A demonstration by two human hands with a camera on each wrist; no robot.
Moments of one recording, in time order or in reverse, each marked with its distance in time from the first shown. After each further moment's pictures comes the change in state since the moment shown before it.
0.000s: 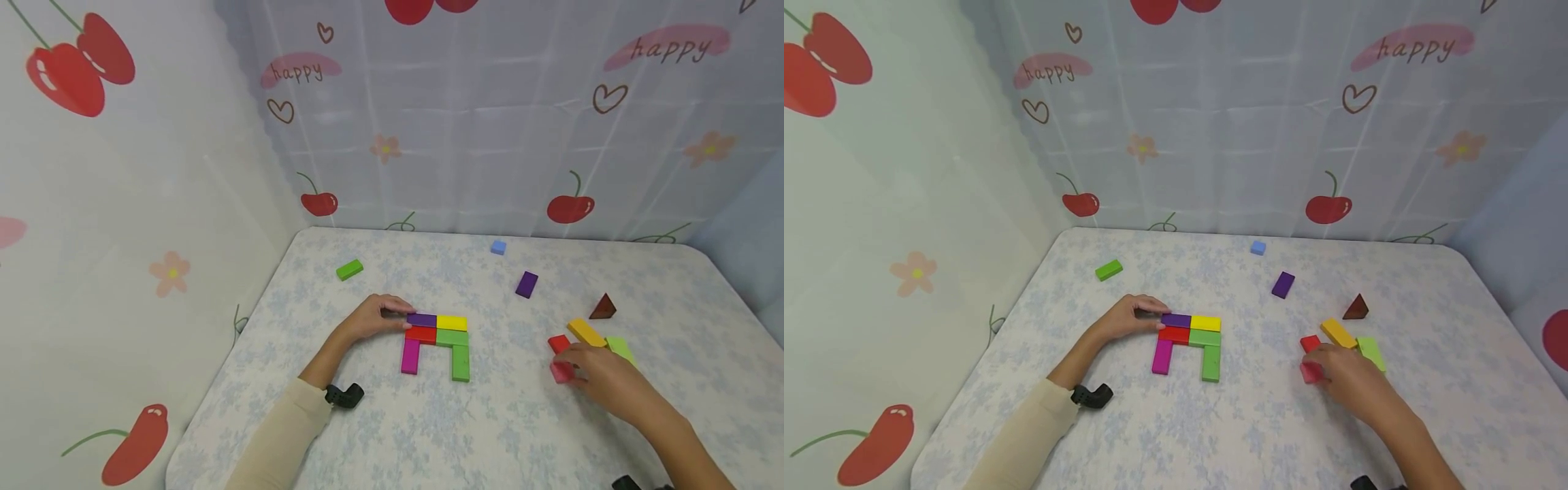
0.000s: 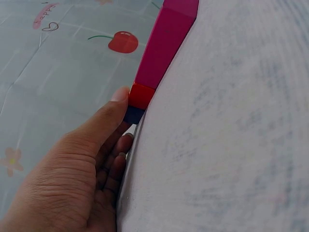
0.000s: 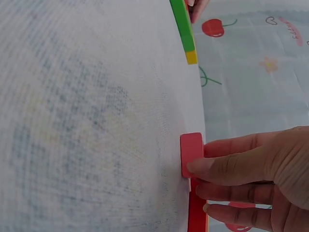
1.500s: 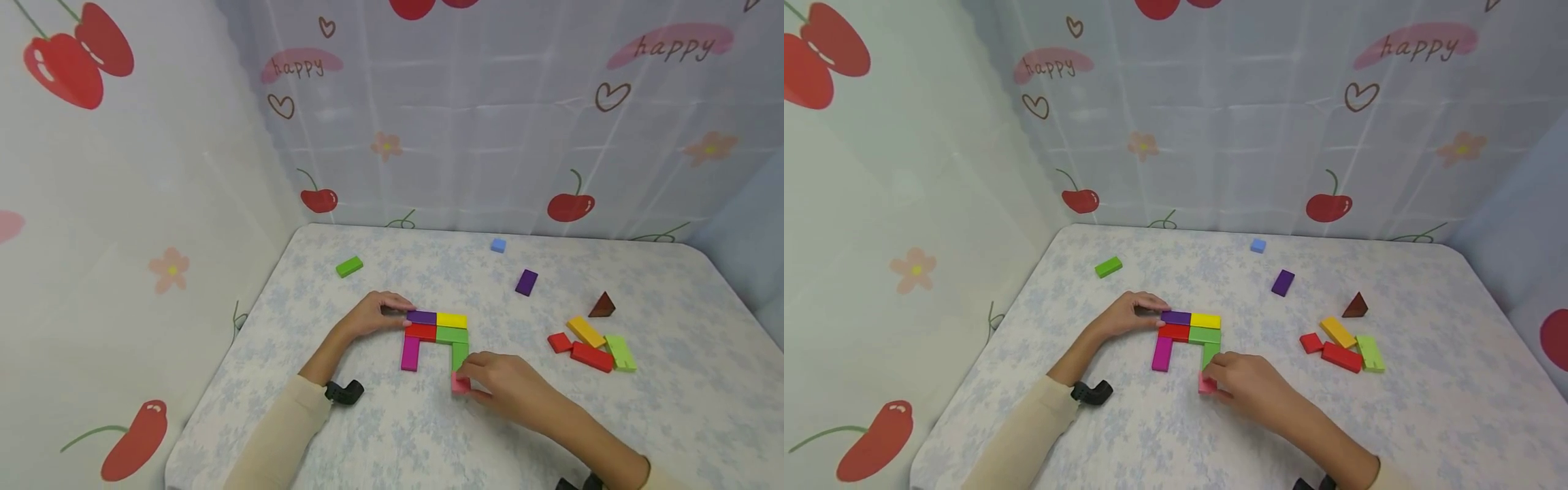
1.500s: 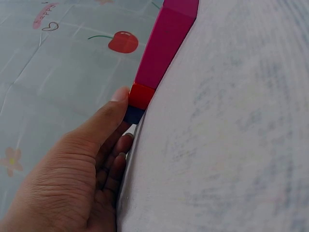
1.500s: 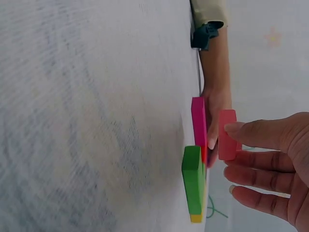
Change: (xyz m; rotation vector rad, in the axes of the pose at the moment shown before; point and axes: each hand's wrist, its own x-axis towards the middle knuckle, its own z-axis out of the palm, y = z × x) left_hand 0.001 0.000 -0.001 -0.001 -0.003 0.009; right_hand 0.027 -0.123 0.016 0.042 0.164 -0.497
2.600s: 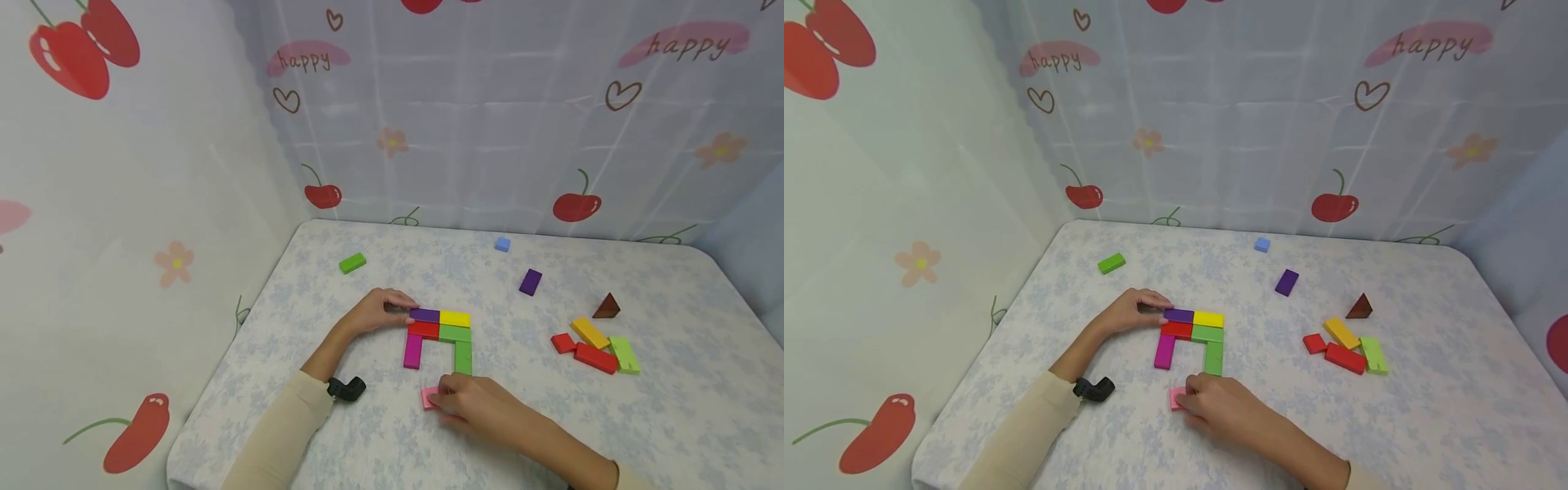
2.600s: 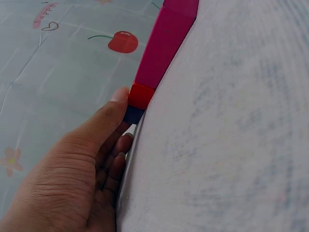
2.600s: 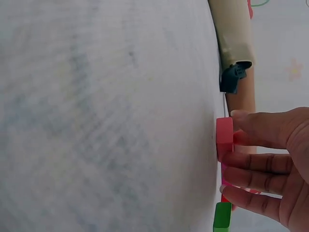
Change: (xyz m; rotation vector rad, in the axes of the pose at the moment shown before) left_hand 0.001 -0.001 -0.001 0.005 -0.009 0.003; right_hand 0.014 -0.023 0.030 0.076 -0.177 -0.091
